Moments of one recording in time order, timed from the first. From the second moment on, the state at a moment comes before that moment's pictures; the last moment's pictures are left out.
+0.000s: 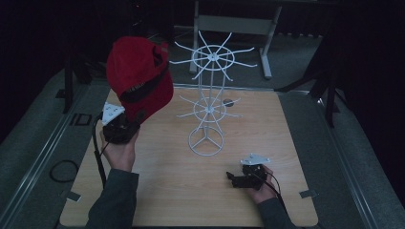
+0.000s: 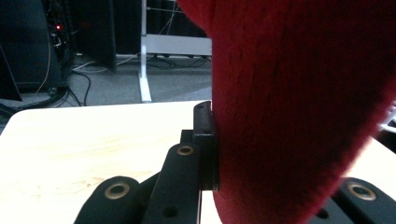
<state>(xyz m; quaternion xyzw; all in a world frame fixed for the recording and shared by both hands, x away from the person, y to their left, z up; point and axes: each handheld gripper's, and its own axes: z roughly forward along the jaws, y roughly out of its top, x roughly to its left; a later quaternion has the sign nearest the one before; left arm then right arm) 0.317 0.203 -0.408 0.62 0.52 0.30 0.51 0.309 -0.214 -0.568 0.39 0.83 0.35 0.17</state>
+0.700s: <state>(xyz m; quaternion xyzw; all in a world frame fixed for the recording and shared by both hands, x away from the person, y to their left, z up) 0.331 0.207 -0.389 0.62 0.51 0.31 0.51 0.309 -0.214 -0.568 0.39 0.83 0.35 0.17</state>
